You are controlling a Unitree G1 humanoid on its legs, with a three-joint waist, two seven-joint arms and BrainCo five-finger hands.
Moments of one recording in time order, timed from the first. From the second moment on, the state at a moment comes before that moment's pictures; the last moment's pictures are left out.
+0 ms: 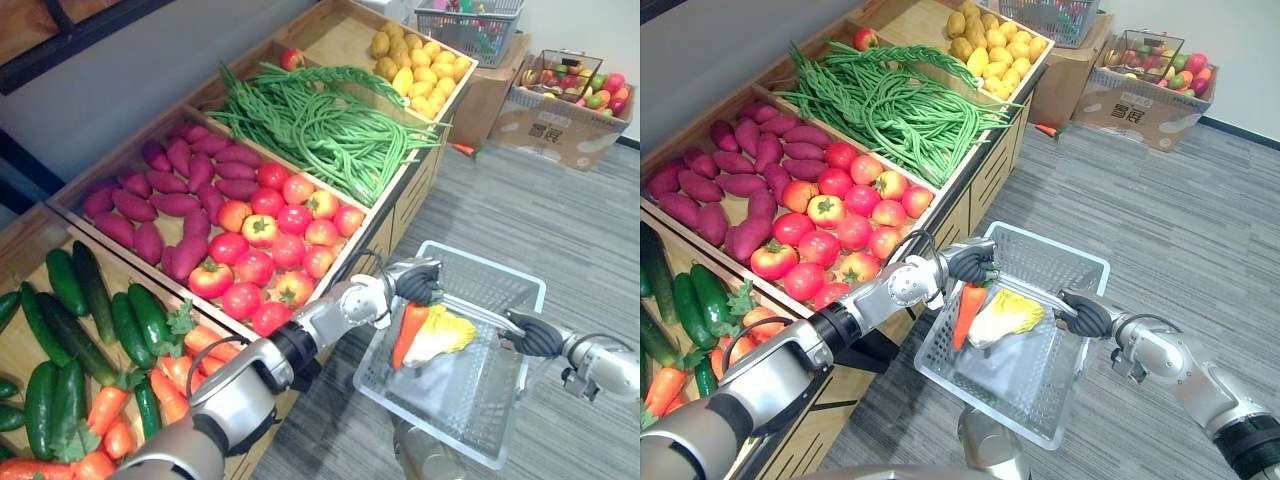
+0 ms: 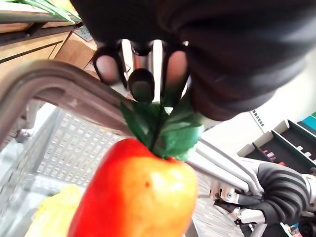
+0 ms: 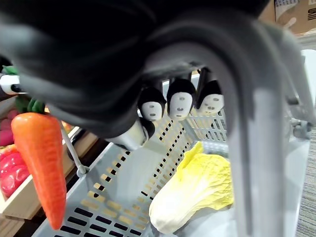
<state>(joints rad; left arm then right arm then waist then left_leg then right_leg) -0.80 0.18 -0.80 0.63 0.25 -0.32 -0.09 0.03 -1.04 0.25 0.11 -0.14 -0.33 0.23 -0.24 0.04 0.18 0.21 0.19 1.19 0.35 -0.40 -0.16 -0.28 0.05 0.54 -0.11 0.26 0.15</state>
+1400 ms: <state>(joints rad) -0.74 0.12 -0.94 0.17 0.00 -0.31 -0.24 0.08 -0.99 0.08 0.22 -0.20 -0.30 0.20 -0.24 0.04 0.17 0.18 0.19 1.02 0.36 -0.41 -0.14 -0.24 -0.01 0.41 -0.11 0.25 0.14</state>
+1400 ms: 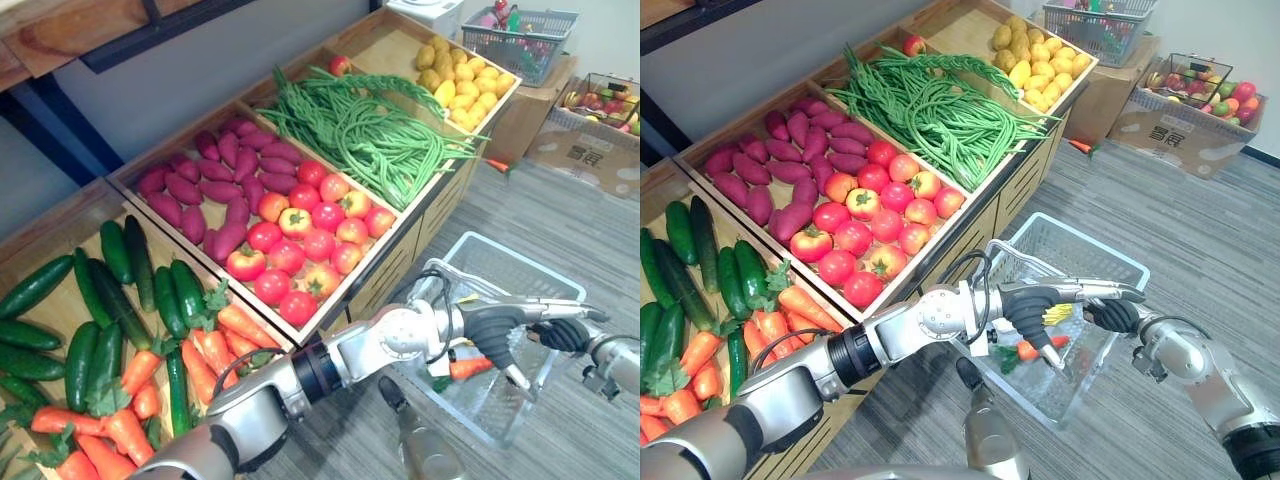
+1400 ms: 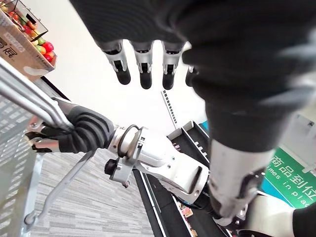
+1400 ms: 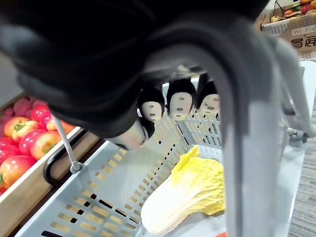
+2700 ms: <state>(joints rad) 0.06 0.26 0.13 -0.41 0.30 -0.22 0.11 0.16 -0.43 -0.74 1.03 -0.17 -0.11 -0.09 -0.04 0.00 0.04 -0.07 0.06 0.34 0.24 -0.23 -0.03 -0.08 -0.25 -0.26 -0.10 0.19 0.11</state>
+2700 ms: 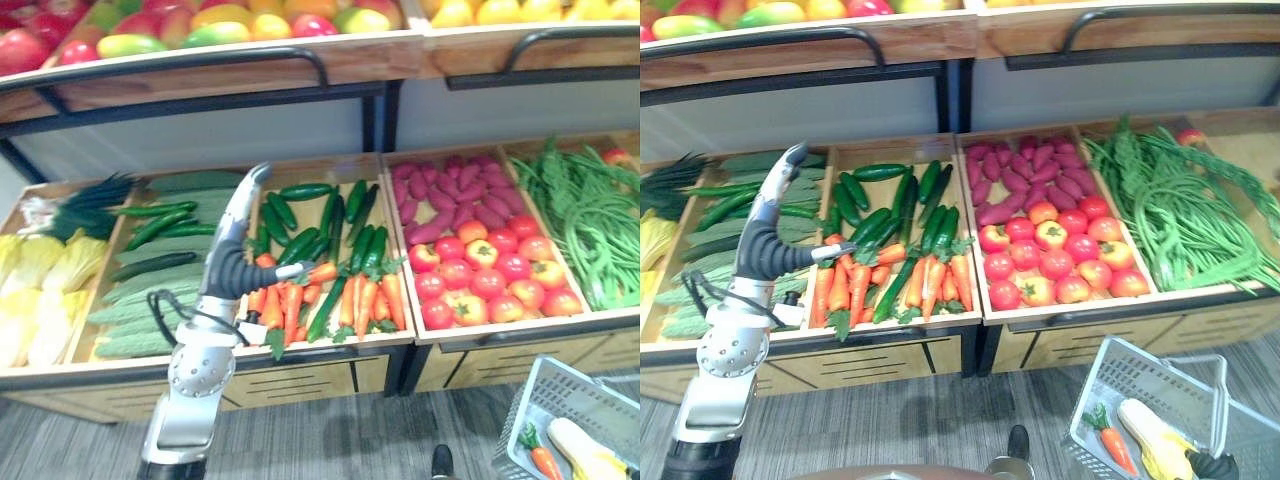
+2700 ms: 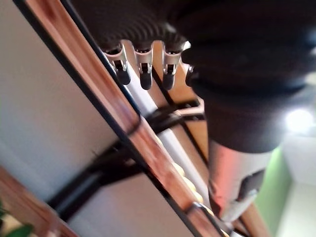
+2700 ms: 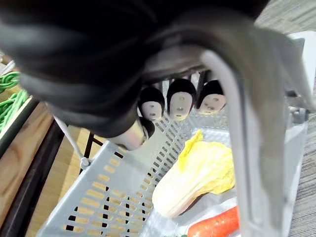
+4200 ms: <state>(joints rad) 0.20 0.07 0.32 1.04 0.21 -0.05 0.14 0.15 -0.22 -0.60 1.08 -0.14 -0.10 -0.21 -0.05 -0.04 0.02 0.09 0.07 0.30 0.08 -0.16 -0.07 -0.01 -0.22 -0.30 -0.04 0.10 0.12</state>
